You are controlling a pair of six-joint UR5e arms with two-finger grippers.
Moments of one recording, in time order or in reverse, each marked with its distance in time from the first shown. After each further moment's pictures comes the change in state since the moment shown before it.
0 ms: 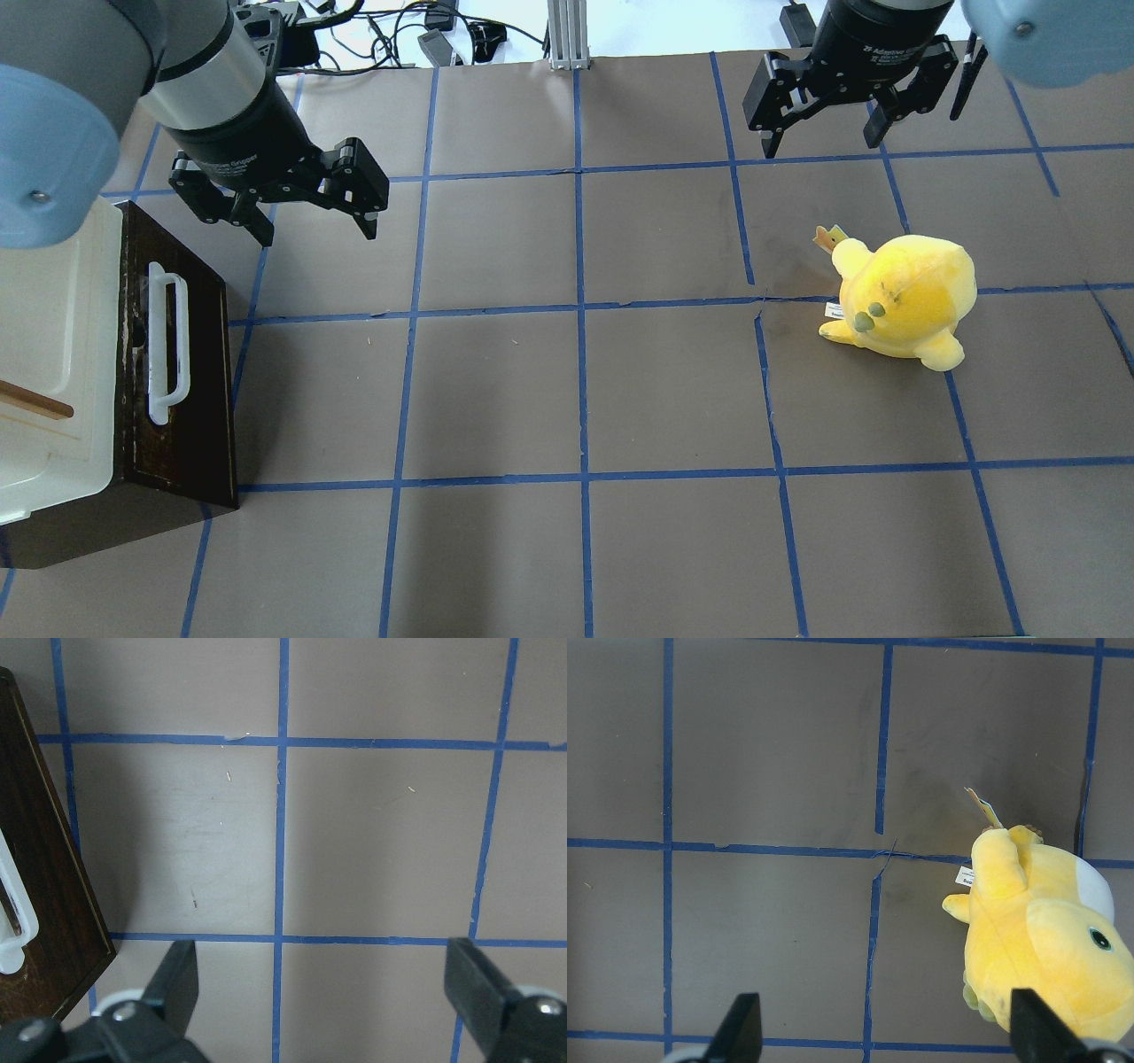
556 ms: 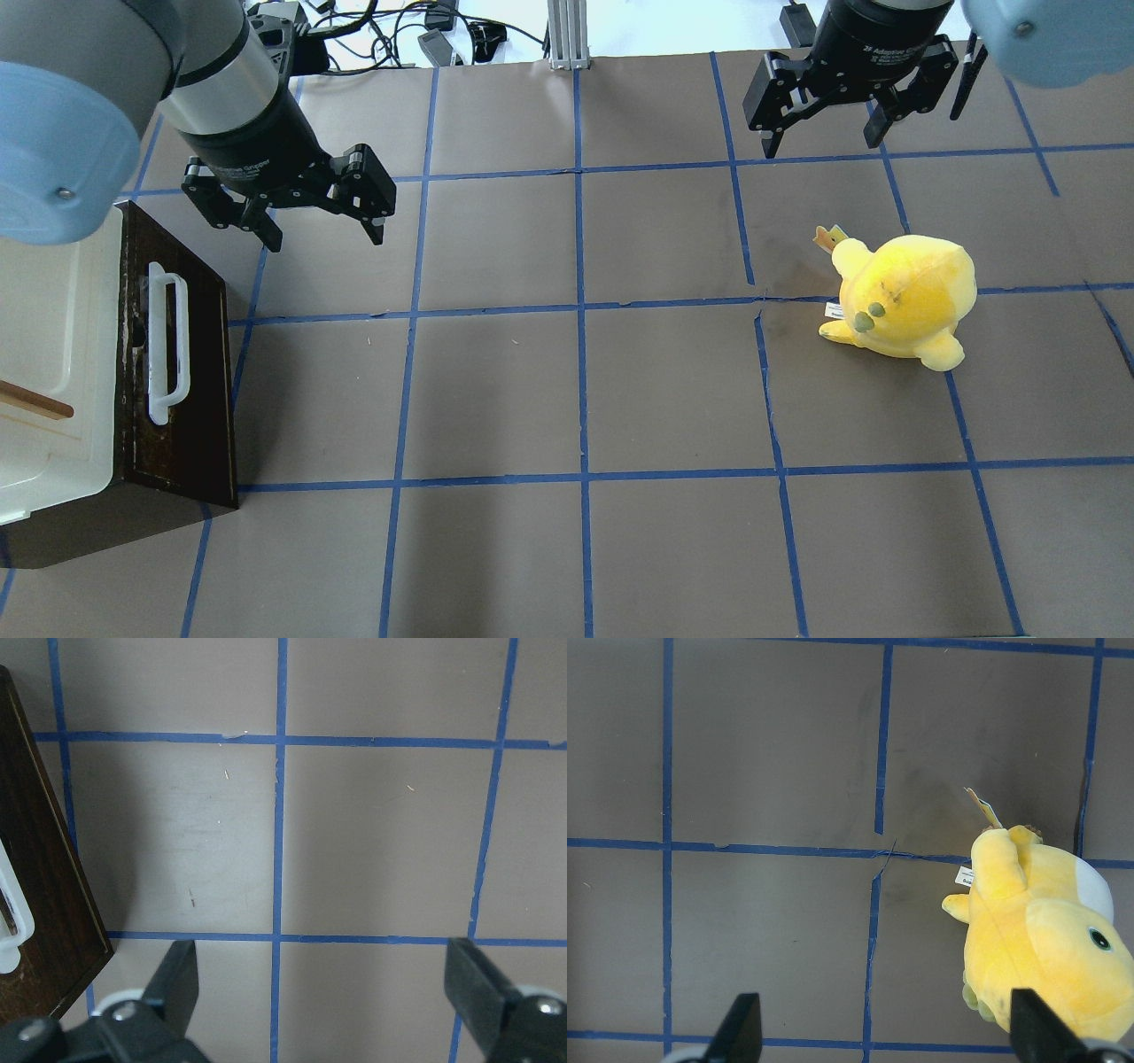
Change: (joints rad) left arm -0.012 -0.034 -0.009 -0.001 0.007 -0.011; right arm 0.000 0.000 0.000 0.000 -0.001 0.000
